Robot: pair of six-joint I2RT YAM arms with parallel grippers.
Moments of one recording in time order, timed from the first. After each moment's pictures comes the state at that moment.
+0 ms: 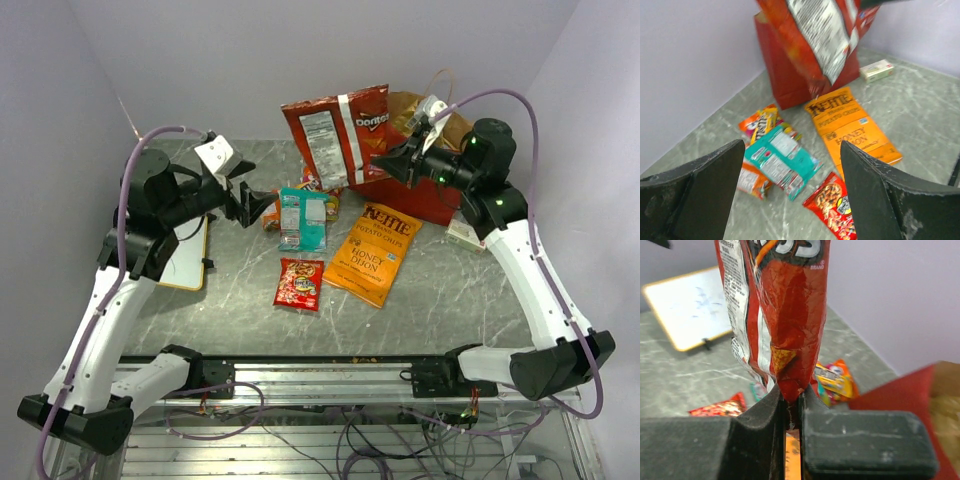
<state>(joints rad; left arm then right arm) -0.30 1.00 1.28 -0.35 0.61 0.15 0.29 1.27 1.42 -0.24 -0.73 -0.16</state>
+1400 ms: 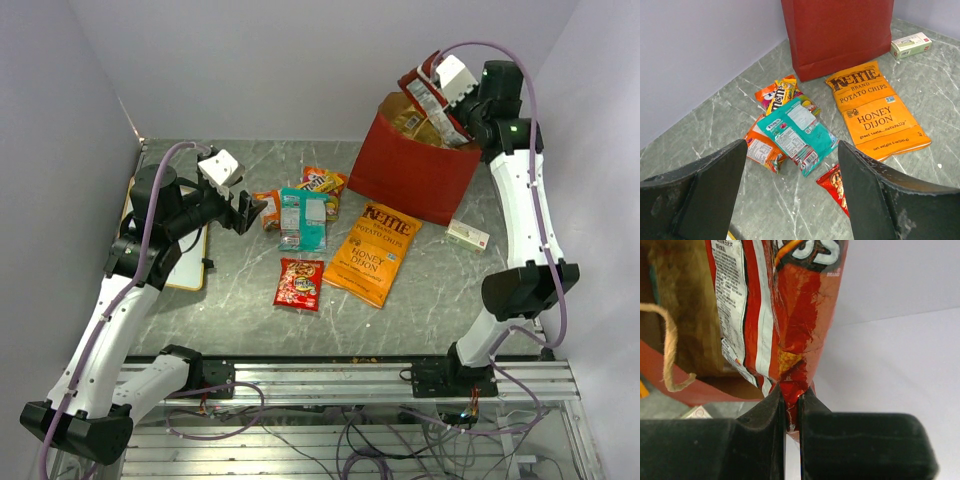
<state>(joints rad) -0.29 0.95 1.15 -0.37 0.47 0.22 0.08 1.72 2.07 -0.75 0.13 -0.82</state>
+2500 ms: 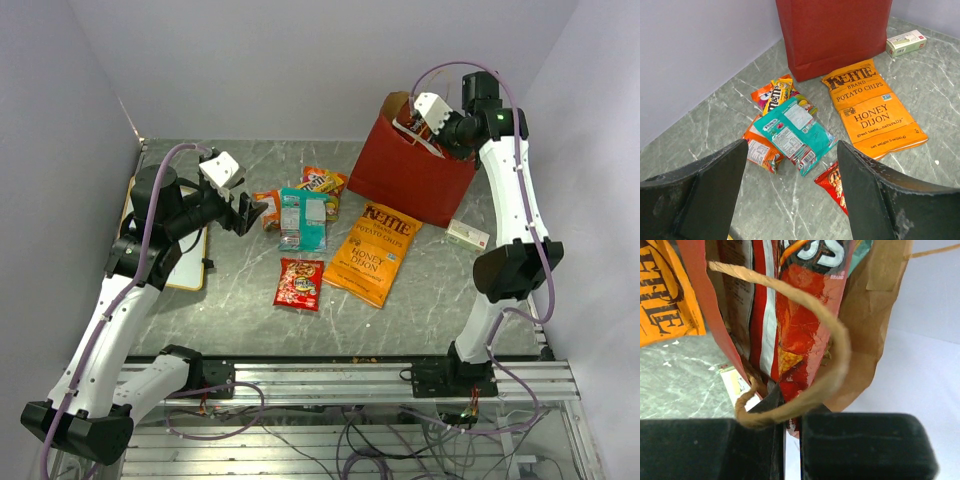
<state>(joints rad) -0.28 0.95 1.14 -0.37 0.50 0.22 0.08 1.87 2.17 -1.14 -0.03 -0.96</state>
